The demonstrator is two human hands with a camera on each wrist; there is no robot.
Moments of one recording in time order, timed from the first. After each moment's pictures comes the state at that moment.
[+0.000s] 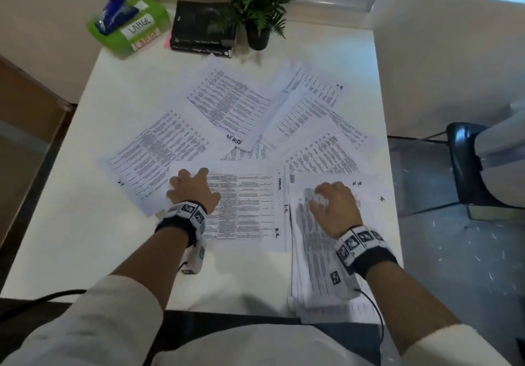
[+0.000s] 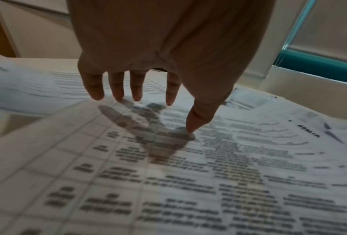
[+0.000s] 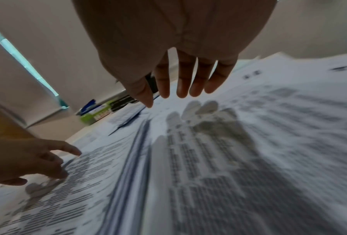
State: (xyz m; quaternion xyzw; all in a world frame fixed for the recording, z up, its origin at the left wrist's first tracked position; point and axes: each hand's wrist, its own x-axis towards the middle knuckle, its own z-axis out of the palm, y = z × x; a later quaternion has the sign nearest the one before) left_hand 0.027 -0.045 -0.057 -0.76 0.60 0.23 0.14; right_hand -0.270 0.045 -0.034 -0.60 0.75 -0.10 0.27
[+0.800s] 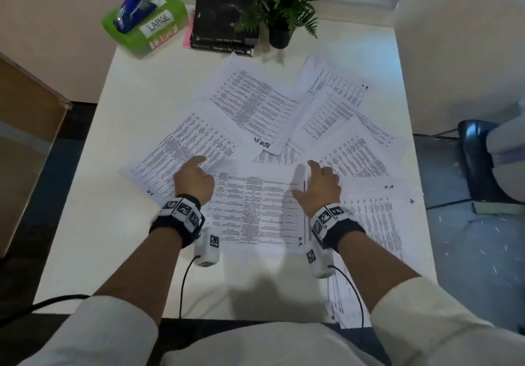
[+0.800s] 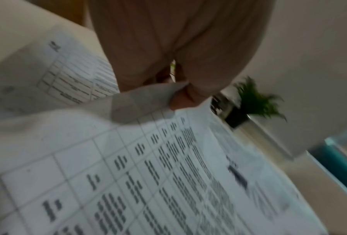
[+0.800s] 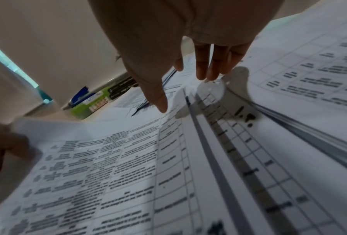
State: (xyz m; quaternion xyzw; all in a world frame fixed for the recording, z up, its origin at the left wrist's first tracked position) left_hand 0.103 -0.086 -0.041 -0.76 0.51 0.38 -0.15; right_hand -0.158 -0.030 -0.048 -0.52 0.81 -0.01 0.26
